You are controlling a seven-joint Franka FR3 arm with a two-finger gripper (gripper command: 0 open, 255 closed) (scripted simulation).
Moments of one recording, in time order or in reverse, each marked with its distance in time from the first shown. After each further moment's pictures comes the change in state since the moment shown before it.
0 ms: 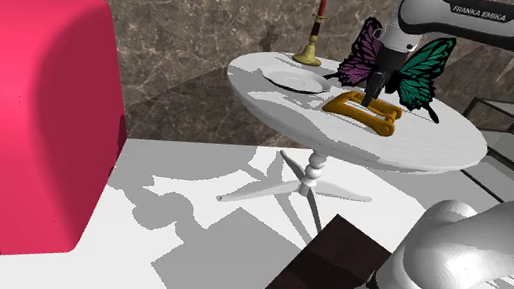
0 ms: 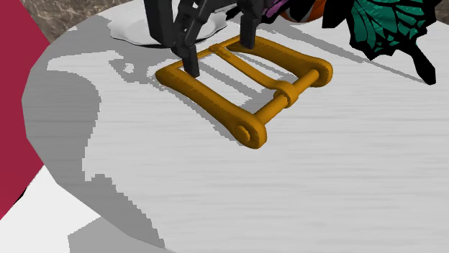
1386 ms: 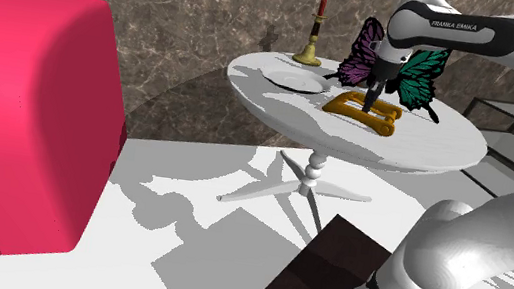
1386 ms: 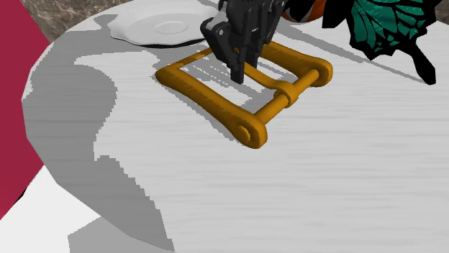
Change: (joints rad) arm 0.007 0.093 -0.106 -0.006 -0.022 0.107 -0.129
